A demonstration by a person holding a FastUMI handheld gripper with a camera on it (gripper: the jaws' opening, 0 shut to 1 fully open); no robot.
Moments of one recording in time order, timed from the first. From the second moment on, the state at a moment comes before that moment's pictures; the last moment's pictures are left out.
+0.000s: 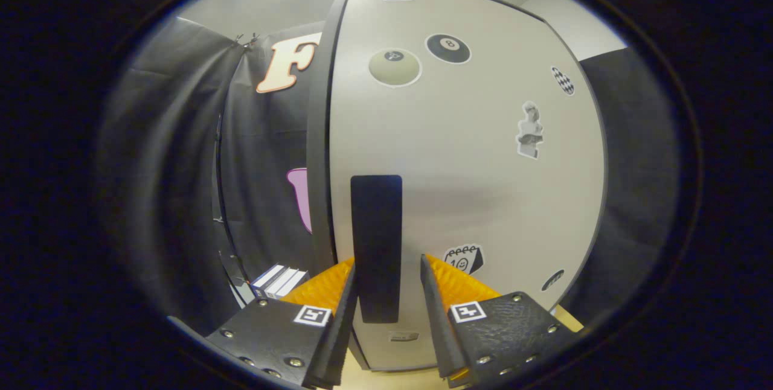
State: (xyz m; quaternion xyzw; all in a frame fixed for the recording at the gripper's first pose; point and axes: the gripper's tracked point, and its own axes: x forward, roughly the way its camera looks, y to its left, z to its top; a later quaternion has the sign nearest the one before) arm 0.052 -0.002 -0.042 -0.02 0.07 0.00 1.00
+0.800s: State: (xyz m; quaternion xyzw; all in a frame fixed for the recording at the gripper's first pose) arm 0.052 0.006 -0.046 -0.02 0.06 0.01 1.00
